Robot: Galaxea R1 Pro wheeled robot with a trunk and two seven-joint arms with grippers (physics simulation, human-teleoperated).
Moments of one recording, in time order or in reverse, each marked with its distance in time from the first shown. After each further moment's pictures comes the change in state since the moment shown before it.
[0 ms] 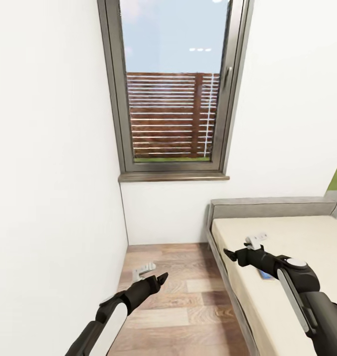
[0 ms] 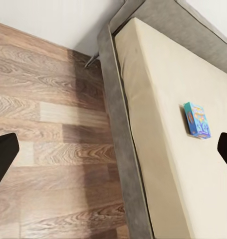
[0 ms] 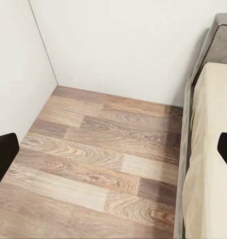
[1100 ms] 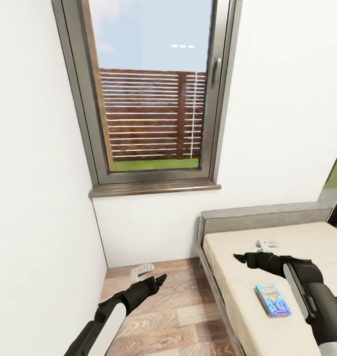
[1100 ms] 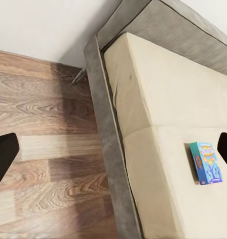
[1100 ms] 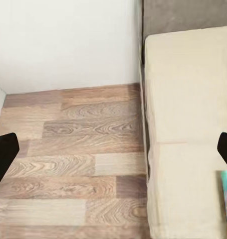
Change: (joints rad) left arm -0.002 0.005 0.009 0.013 0.005 0.015 0.009; right arm -0.076 -0.005 -0.099 0.195 -0.002 0.118 -0.003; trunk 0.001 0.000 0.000
